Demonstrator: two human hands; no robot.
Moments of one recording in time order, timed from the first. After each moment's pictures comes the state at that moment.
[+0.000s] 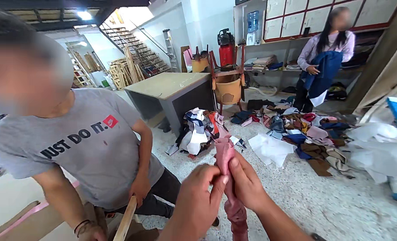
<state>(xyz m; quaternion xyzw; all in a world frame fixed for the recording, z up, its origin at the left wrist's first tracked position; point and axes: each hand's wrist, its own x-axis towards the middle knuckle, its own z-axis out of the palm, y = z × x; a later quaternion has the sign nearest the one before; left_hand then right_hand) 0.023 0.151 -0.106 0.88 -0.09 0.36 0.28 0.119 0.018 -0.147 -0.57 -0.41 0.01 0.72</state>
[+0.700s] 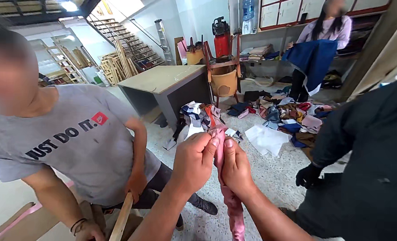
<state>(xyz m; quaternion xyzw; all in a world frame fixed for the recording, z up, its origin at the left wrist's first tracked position) 0.073 0.150 -0.071 0.88 -0.10 0.35 0.30 0.125 0.030 -0.140 -0.64 -0.27 -0.10 0.71</state>
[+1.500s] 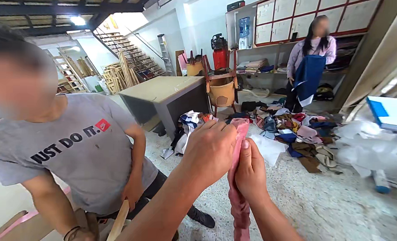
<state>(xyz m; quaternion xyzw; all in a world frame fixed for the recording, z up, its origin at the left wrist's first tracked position) 0.074 0.098 -0.015 0.90 -0.21 0.37 0.03 0.113 -0.015 -0.121 -0.60 -0.21 -0.18 0.75</state>
